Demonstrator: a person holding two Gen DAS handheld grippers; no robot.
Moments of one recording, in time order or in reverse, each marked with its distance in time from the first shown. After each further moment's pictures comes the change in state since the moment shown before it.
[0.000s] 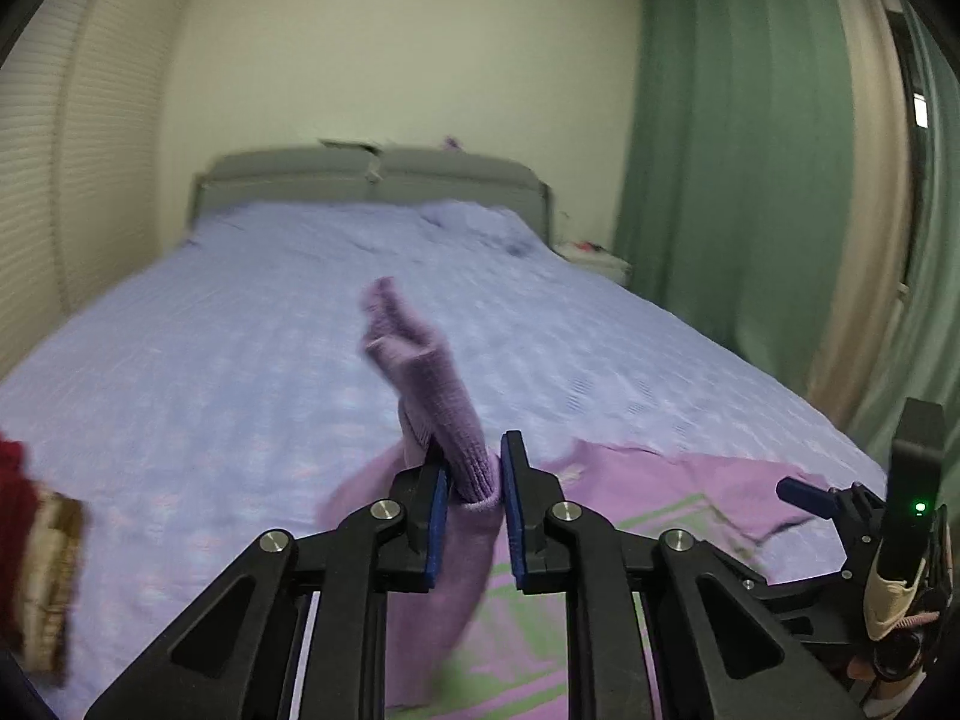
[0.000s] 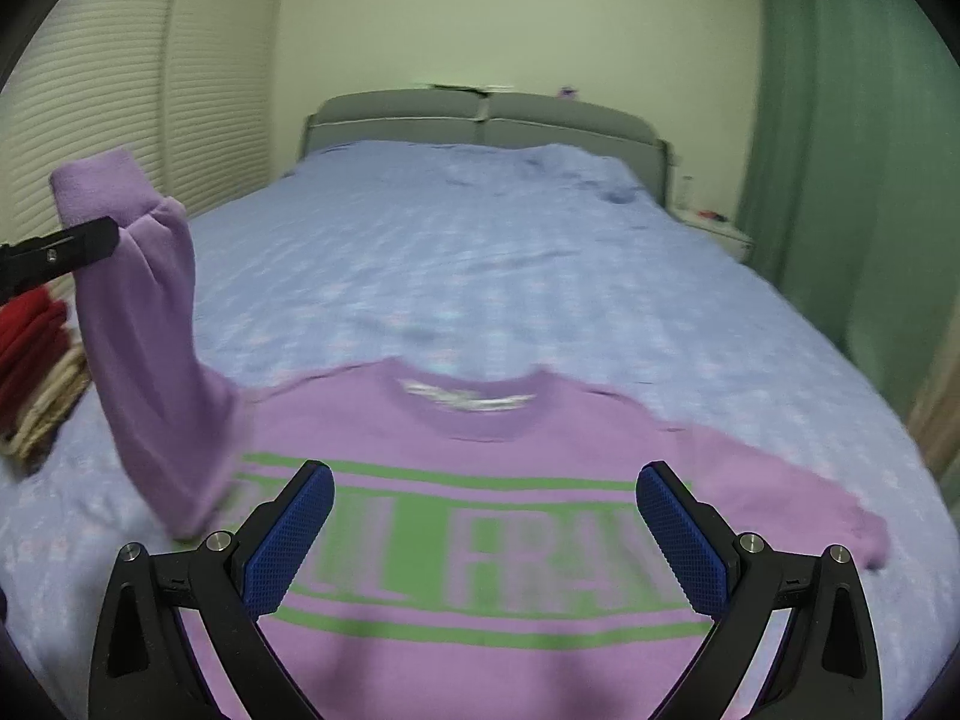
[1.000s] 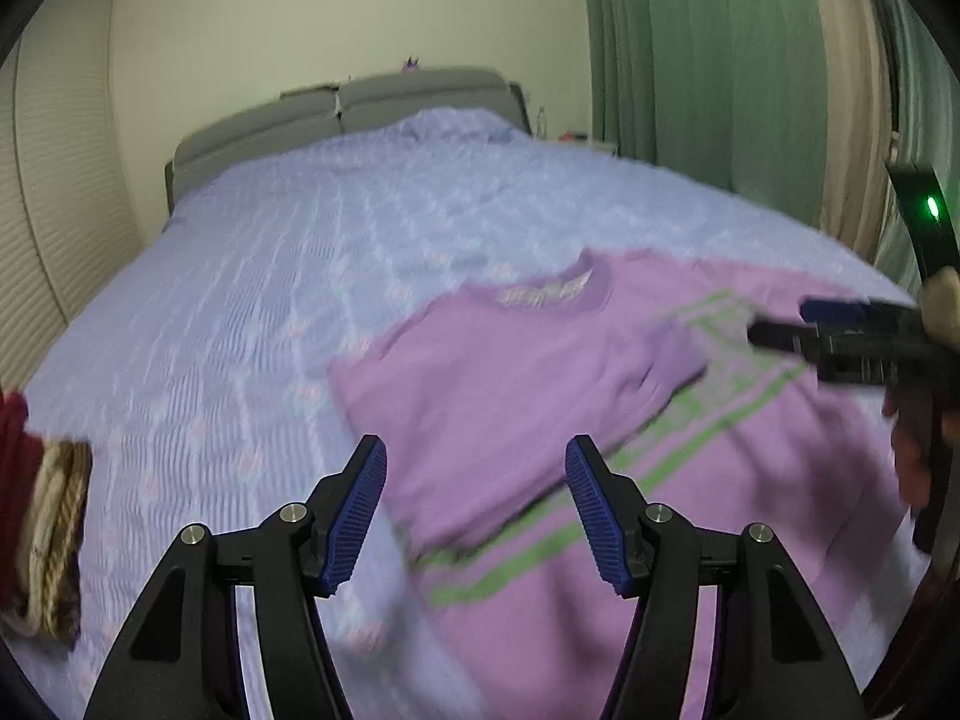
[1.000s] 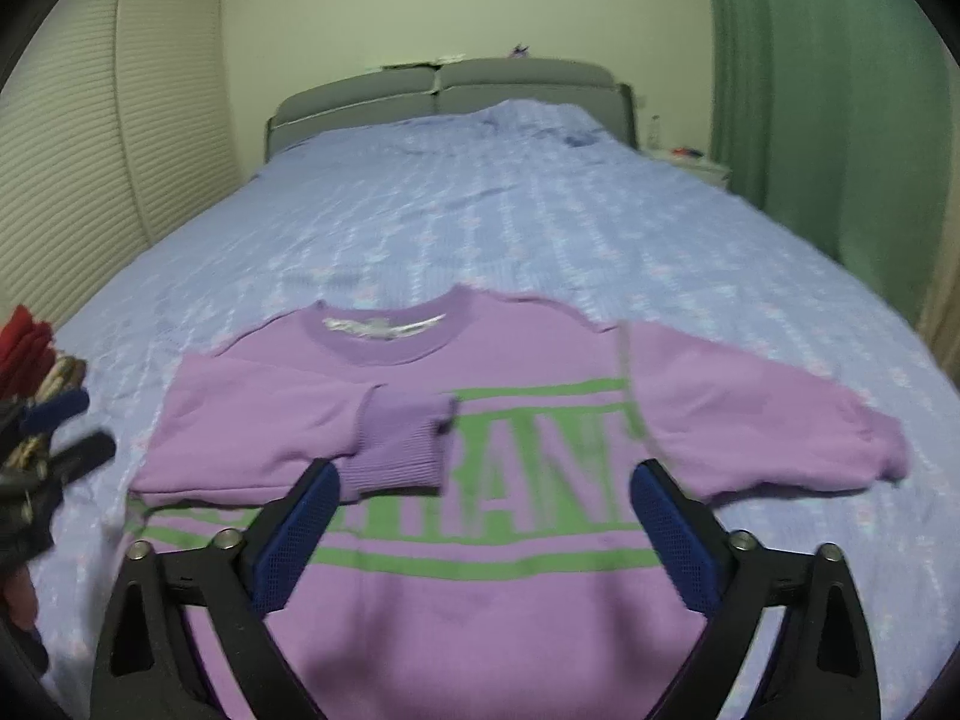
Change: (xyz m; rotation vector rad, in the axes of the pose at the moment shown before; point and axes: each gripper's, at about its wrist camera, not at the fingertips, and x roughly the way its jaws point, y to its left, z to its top) left arm 0.001 0.005 -0.116 0.195 0.204 0.078; right arm 0.029 -0.044 -0.050 0.138 0.089 0.111
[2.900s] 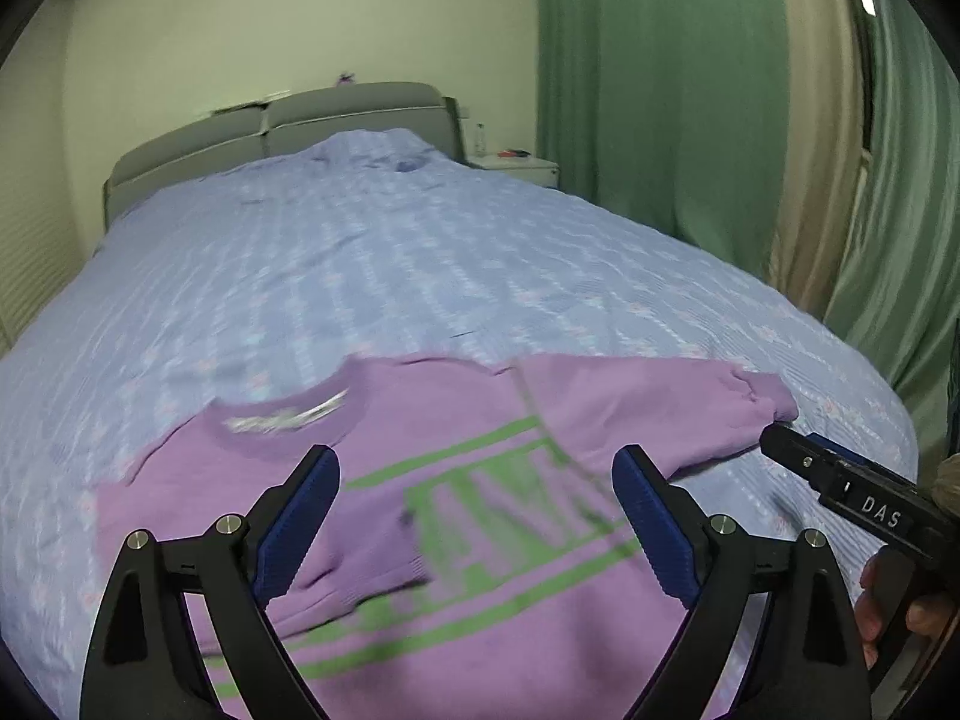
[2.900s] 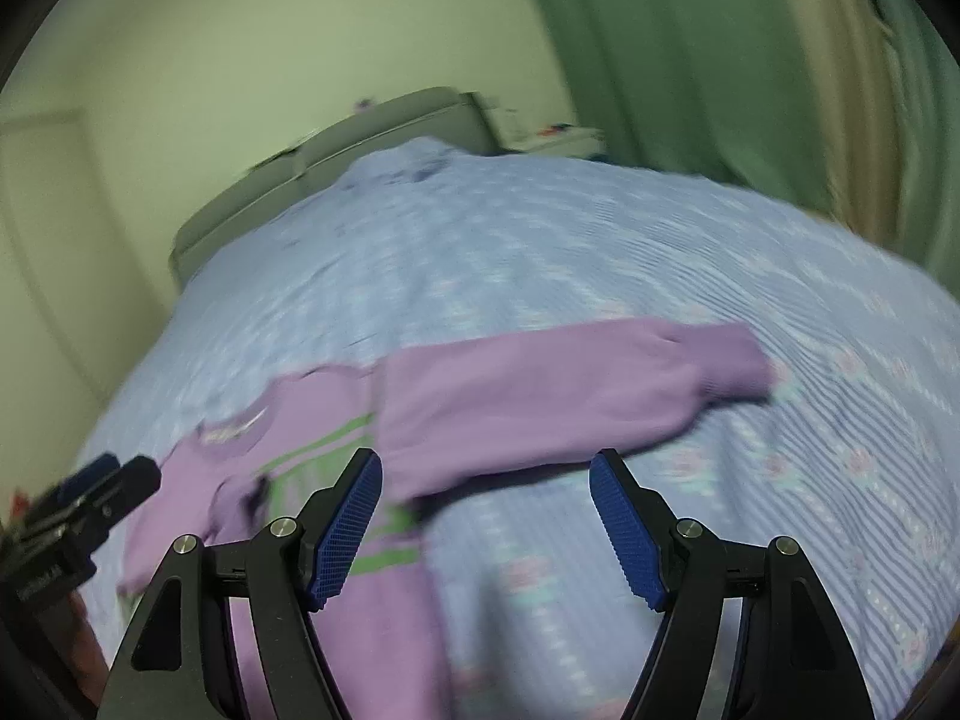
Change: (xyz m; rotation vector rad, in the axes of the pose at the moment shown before) left arm 0.056 -0.213 0.116 0.016 -0.042 -0.108; right arm -0.053 -0.208 -0.035 0.458 -0.114 -0.093
